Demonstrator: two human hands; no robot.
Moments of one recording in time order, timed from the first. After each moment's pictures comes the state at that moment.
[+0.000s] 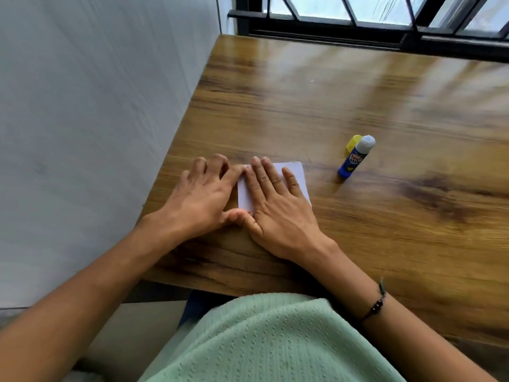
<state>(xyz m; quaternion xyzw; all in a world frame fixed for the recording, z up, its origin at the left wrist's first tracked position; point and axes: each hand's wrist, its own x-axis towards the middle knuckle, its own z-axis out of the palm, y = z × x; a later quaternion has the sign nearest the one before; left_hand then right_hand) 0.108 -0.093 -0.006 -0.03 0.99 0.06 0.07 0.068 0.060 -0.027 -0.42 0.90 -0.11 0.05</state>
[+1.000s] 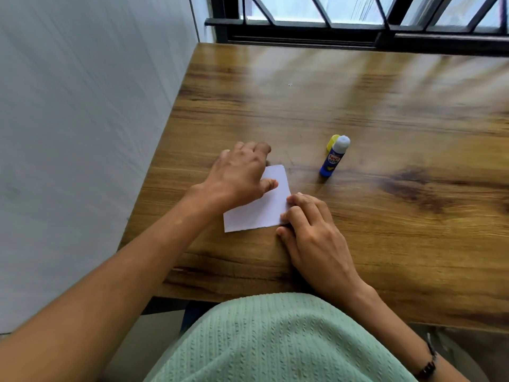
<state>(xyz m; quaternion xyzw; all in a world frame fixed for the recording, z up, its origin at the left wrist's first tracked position) 0.044 -0.036 0.018 -0.01 0.99 0.12 0.04 0.093 0.131 -0.019 -0.33 0.91 -0.24 -0.08</state>
